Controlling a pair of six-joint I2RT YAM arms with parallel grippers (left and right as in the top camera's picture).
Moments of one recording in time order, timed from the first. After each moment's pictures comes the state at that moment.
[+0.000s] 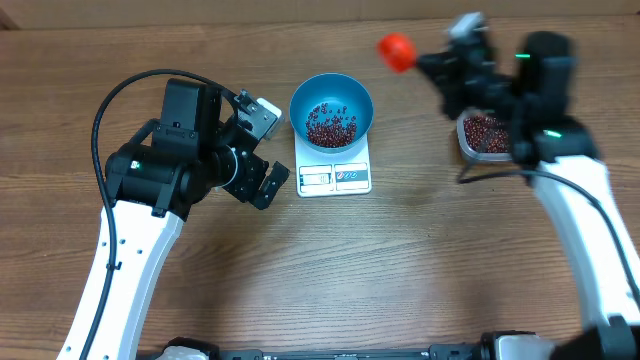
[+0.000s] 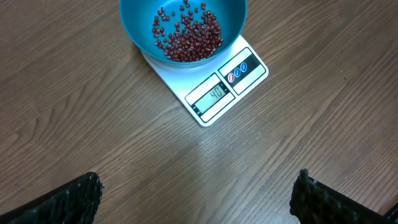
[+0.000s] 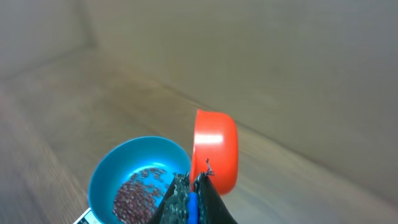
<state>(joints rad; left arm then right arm) -0.24 1.35 1.42 -1.10 0.26 0.32 0.00 1.45 1.26 -0.21 -0.67 -0.25</state>
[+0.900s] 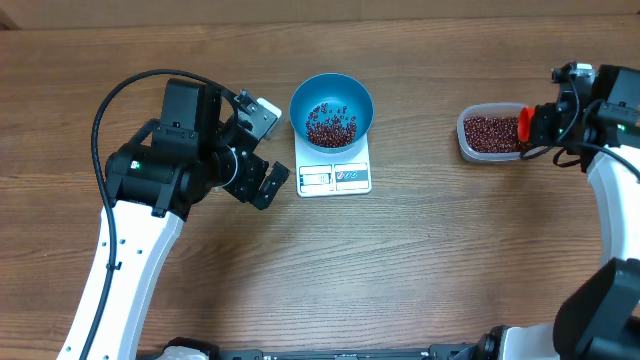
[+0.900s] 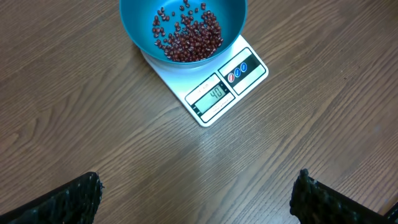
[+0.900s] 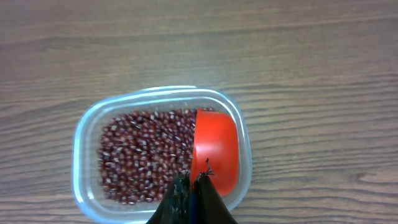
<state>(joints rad) -0.24 1.35 1.42 -1.10 0.26 0.32 -0.32 1.62 1.26 -0.59 -0.18 -0.19</state>
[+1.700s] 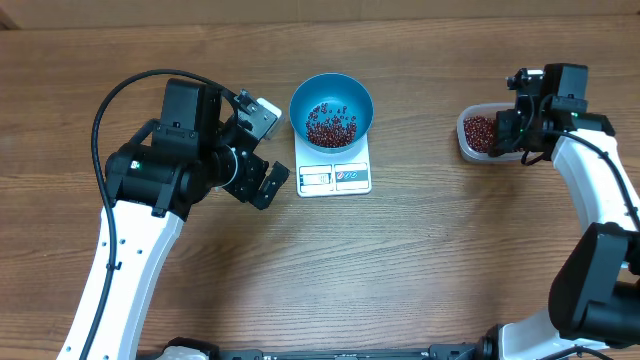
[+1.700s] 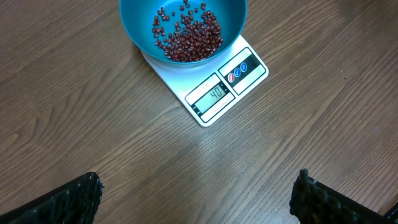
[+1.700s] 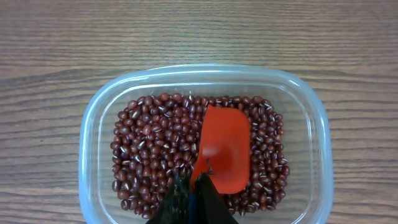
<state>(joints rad) -0.24 1.35 1.42 -1.10 0.26 0.32 -0.19 1.74 1.26 -0.59 -0.11 -0.17</state>
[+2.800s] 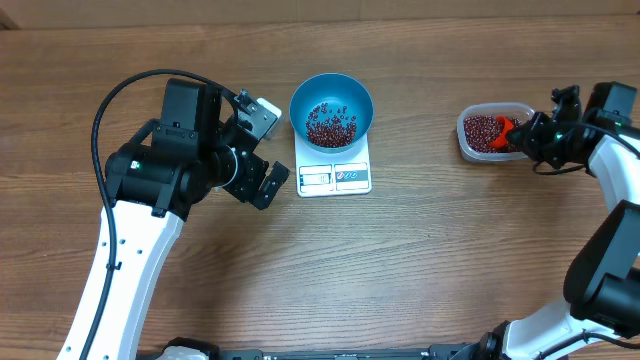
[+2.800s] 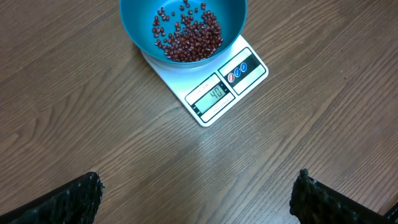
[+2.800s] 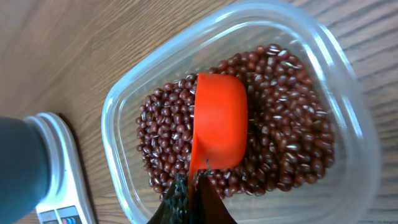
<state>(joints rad) -0.24 1.35 1.42 -1.10 0.26 0.32 -0.41 1.83 1.27 -0.61 -0.55 0.13</state>
